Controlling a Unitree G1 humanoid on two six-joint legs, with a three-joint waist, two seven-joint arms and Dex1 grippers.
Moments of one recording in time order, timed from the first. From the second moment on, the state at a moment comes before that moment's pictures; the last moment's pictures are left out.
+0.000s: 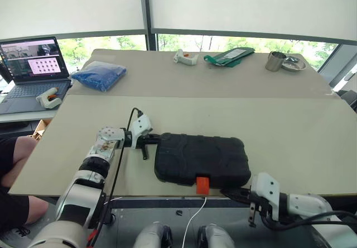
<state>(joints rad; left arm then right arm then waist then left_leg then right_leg) -0.80 0.43 -0.15 0.93 -0.08 -0.22 -1.22 0.16 -0.77 0.09 -0.39 0.34 0.14 0.84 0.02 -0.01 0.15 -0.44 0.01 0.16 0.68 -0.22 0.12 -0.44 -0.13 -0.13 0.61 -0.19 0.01</state>
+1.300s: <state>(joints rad) -0.82 0.24 -0.31 0.38 -0.13 0.31 -1.05 0.06 -0.67 -0.21 -0.32 0.38 0.28 0.74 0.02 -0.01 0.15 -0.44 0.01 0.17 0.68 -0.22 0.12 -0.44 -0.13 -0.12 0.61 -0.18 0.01</state>
